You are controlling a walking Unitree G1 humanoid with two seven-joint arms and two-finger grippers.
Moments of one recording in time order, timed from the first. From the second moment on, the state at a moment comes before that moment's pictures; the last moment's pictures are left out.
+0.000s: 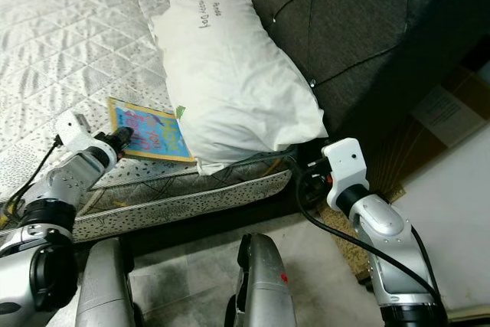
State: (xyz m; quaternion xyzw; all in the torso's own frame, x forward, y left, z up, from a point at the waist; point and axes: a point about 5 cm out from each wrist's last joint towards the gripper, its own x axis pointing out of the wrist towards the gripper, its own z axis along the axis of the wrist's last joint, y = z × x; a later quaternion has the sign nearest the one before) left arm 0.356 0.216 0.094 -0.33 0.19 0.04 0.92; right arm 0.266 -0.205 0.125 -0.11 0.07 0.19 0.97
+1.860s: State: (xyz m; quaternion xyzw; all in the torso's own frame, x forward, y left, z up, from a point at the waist) left arm 0.259 0.252 0.103 -0.01 0.04 0.28 0.96; right arm 0.331 -0.121 0.120 0.02 0.04 0.20 0.98
